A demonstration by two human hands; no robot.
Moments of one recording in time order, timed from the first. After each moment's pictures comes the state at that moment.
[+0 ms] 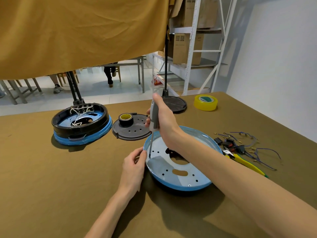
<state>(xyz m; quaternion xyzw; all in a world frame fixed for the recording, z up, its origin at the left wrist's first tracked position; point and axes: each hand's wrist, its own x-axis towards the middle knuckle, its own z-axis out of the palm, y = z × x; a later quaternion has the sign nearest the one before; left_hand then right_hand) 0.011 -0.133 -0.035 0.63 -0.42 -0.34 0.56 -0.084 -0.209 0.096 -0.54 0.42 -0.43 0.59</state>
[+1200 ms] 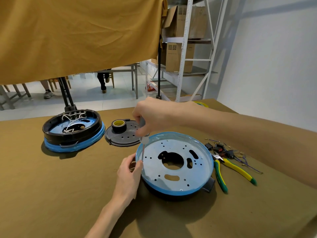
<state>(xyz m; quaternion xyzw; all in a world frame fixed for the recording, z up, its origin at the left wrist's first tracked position) 0.009 -0.133 -0.048 0.65 -0.49 -0.28 0.52 -0.104 -0.212 0.173 -0.96 0.29 -0.03 0.00</state>
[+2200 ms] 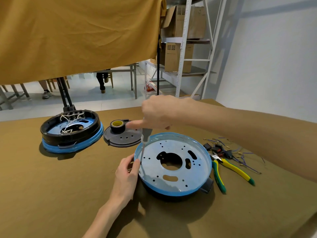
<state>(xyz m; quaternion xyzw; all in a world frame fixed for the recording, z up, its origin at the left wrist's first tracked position) 0.010 -0.130 -0.043 0.65 -0.48 -0.28 0.52 -0.104 -0.218 0.178 -0.92 0.39 0.03 -0.07</state>
